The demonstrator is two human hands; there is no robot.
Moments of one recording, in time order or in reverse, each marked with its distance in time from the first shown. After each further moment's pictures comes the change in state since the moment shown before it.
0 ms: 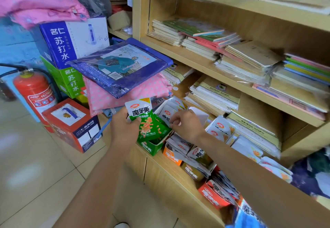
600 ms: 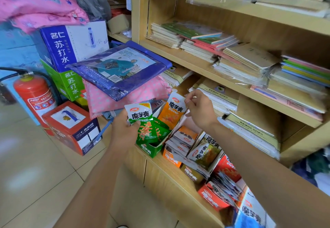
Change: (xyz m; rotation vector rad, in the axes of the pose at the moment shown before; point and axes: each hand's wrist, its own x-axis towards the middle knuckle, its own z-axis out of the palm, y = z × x) left_hand -0.004 0.008 -0.003 -0.025 -0.077 -0.018; right_hand 0.004 -0.014 -0.054 0.397 0.269 0.125
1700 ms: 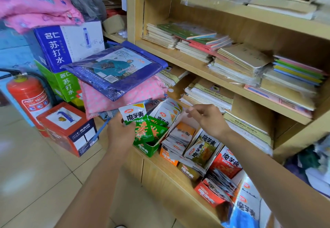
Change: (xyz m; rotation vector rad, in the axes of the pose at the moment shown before) left_hand -0.003 -0.005 0.004 -0.042 0.091 -0.066; right_hand -0.026 0.021 -0.036 -0.184 -0.132 -0.039
